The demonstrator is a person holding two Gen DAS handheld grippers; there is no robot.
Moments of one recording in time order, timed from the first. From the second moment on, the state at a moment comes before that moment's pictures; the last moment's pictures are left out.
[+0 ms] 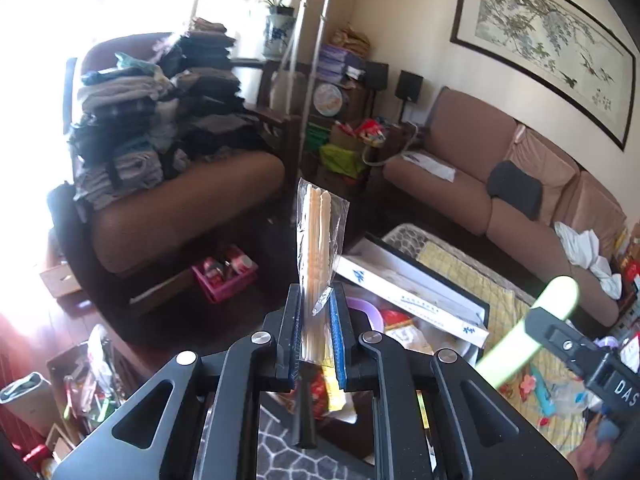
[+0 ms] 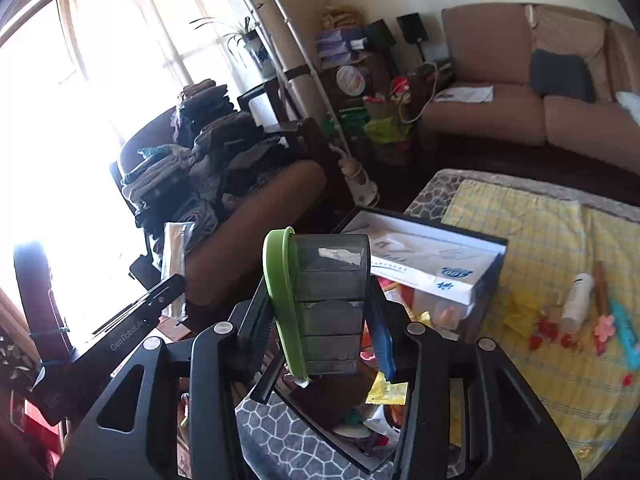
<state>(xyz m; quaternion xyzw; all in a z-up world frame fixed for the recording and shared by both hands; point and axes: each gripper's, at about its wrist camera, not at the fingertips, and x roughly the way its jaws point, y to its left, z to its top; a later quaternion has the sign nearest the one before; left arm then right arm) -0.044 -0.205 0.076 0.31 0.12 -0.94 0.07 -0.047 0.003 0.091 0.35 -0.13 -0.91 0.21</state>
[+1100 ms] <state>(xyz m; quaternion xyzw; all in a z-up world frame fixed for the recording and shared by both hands) -0.086 -0.177 -0.009 0.49 0.12 -0.86 0.03 -0.062 -0.014 -0.023 0.58 0.00 -0.78 0.21</state>
